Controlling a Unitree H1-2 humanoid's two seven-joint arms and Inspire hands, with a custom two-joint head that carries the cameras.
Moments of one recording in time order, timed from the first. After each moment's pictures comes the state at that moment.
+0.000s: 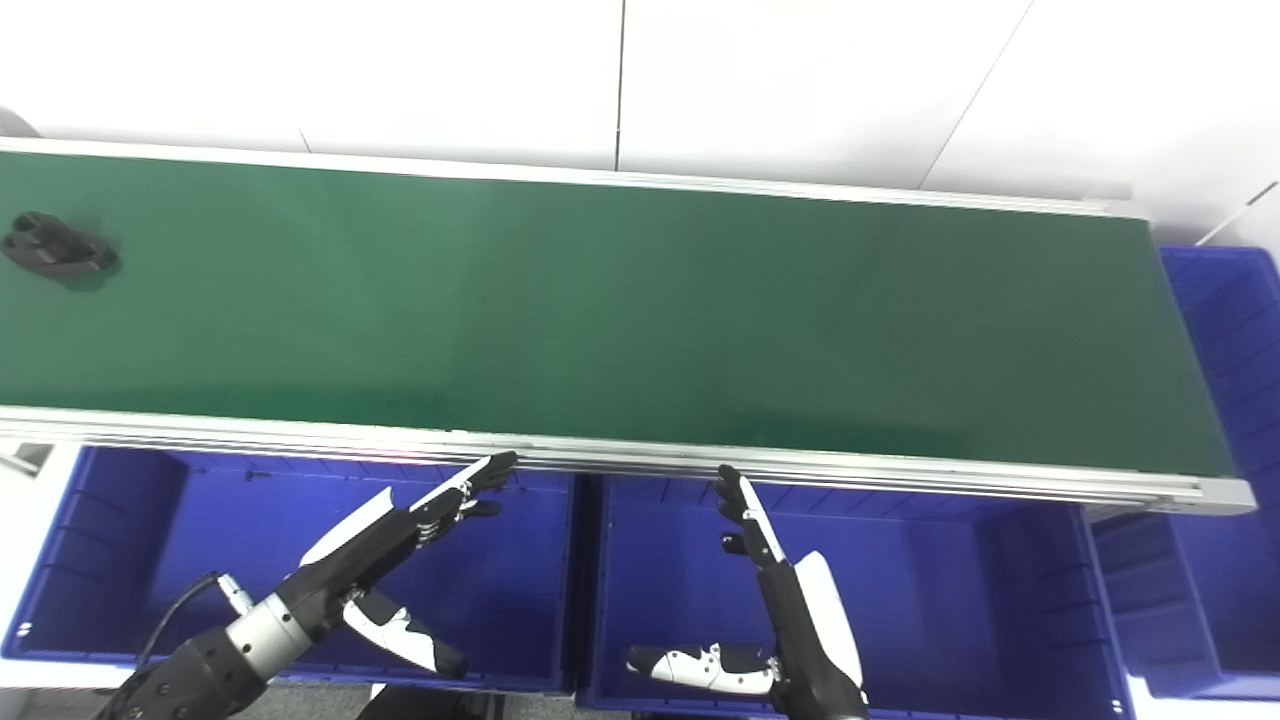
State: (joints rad) left arm 0.30 0.35 -0.37 0.05 0.03 -0.43 -0.40; right arm 0.64 -0.14 0.25 -0.28 -0.40 -0.17 -0.01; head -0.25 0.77
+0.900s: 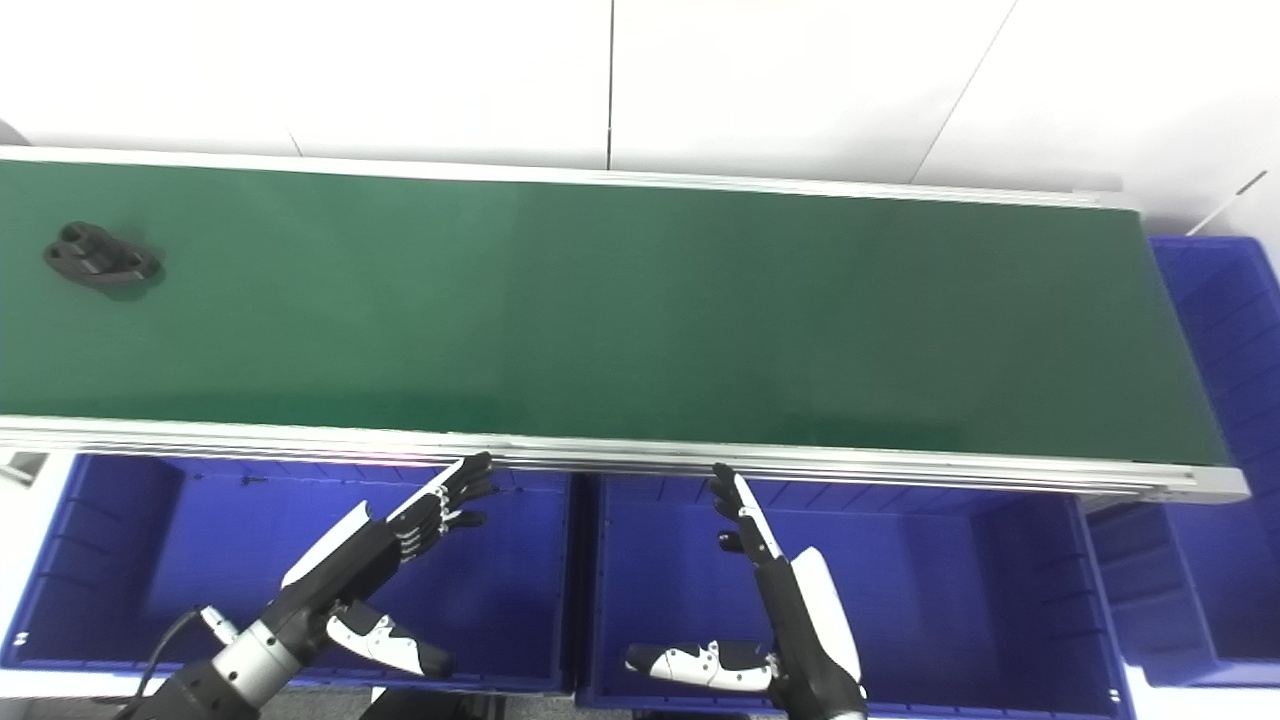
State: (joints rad) left arm 0.36 0.31 -0.30 0.05 -0.03 -0.43 -0.44; right arm 0.64 -0.14 0.25 -0.28 -0.39 -0.17 -0.01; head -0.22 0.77
